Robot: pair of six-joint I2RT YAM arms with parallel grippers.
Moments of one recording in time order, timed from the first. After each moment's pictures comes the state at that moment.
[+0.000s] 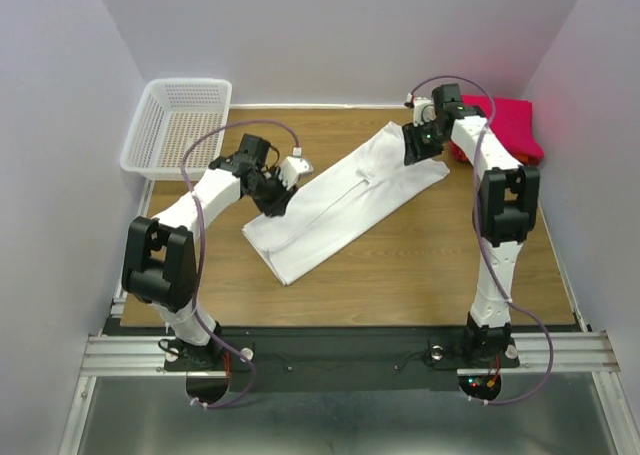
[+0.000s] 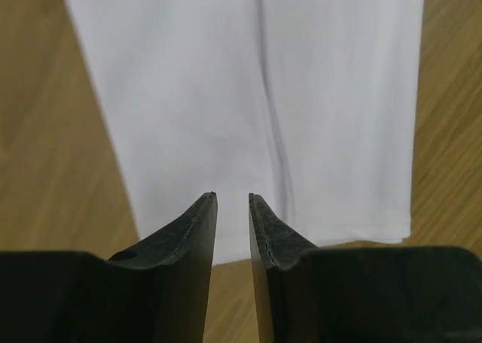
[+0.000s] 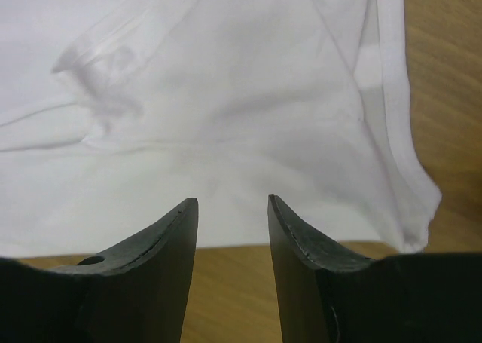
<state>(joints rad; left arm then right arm) -0.35 1.62 1.16 -0.69 0.40 0.60 0.10 2.25 2.01 -0.83 -0.34 -0.25</state>
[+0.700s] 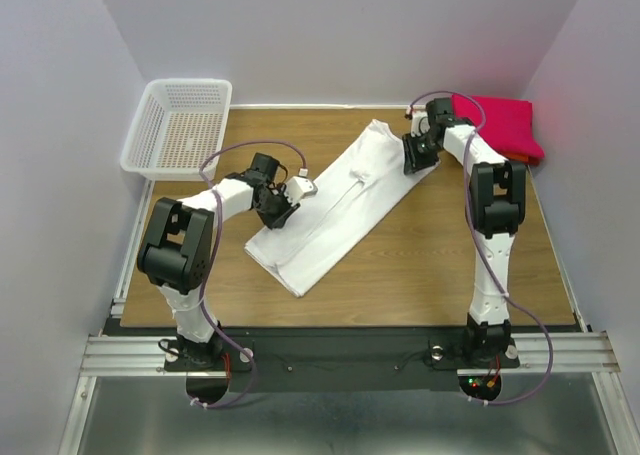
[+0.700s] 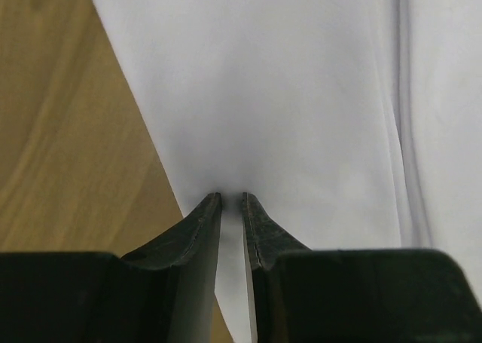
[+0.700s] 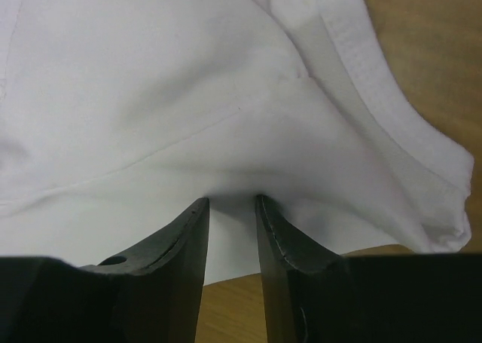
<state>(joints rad) -0.35 1.81 1.14 -0.47 0.30 0.65 0.09 2.29 1.89 -0.71 -0.26 -0.14</state>
